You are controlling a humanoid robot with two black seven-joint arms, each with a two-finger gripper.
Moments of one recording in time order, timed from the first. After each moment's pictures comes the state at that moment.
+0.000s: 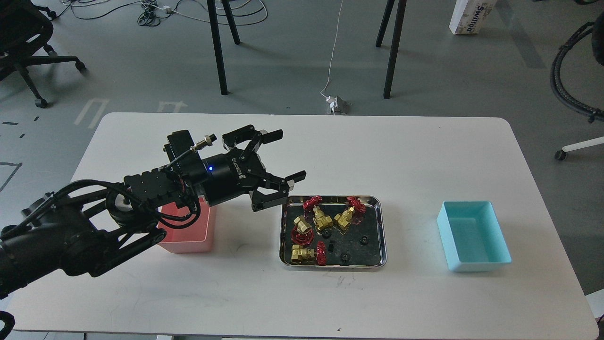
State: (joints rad) left arm -0.69 0.45 -0.37 -1.20 2.18 0.38 -0.31; right arm 1.23 -0.72 0.57 0.97 -0.14 0.05 0.00
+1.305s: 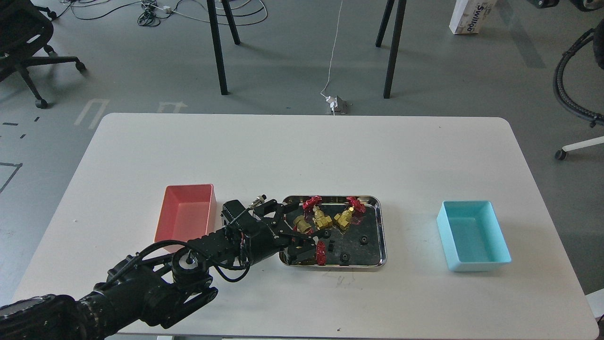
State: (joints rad) left arm -0.52 0.08 -0.35 -0.77 2.18 0.36 -0.30; right arm 1.21 -0.72 0.56 0.96 -0.15 0.05 0.00
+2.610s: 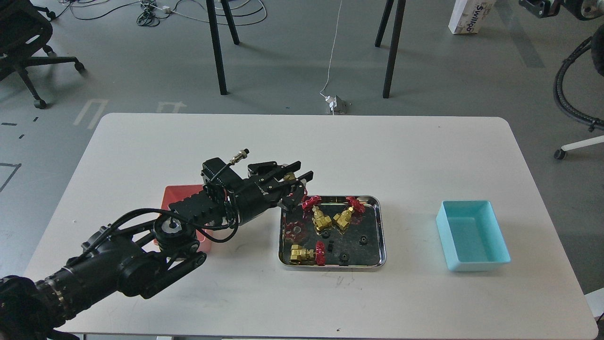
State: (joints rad) left arm -0.60 0.30 -0.48 -1.07 2.10 0.23 -0.19; right arm 1.21 -0.71 0.54 0.91 -0.17 0.06 0.00
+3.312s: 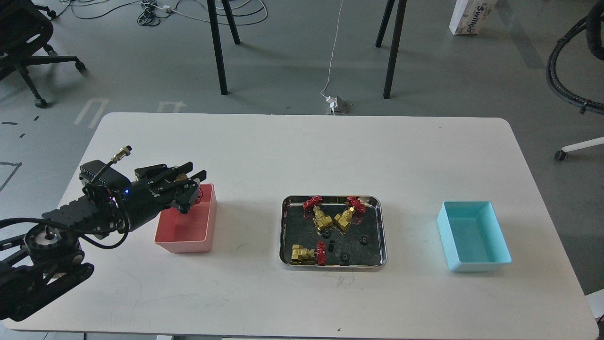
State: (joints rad) left arm -0.46 0.71 -0.47 -1.16 1.99 0.26 -0.20; right arm 1.27 -0.66 0.56 0.87 -0.17 0.02 -0.01
